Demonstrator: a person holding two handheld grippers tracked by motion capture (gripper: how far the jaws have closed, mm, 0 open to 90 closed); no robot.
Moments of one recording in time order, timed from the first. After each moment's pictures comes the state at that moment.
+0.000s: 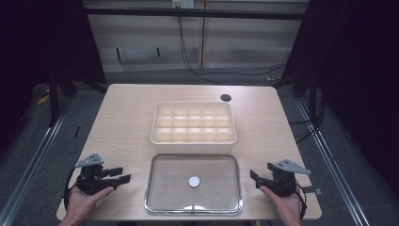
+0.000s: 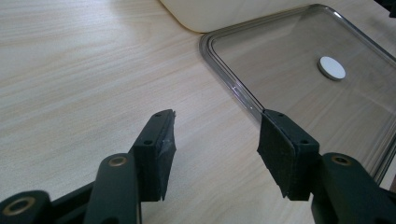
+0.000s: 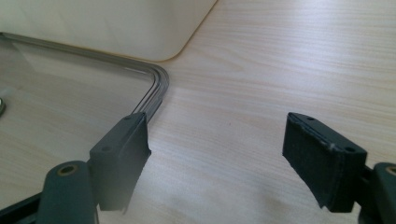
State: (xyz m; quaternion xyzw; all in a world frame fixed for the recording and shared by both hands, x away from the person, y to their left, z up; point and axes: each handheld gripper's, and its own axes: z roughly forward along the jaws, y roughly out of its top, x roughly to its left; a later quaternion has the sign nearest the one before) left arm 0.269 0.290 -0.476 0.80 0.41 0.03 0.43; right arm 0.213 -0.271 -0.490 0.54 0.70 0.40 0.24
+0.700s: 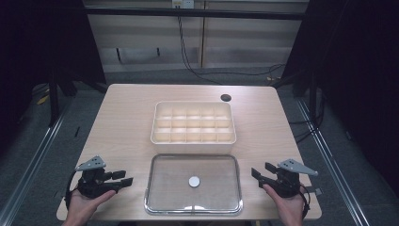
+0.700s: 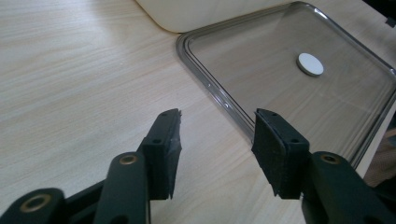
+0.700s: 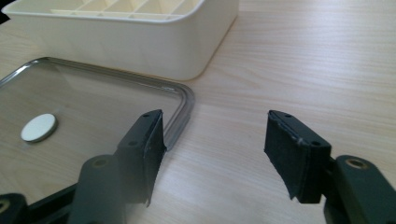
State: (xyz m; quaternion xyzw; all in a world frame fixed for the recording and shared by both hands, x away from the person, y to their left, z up) left arm 0.258 0.281 -0.469 0.81 0.39 0.02 0.44; right arm 0.201 -0.267 -0.466 0.54 0.69 0.43 0.22
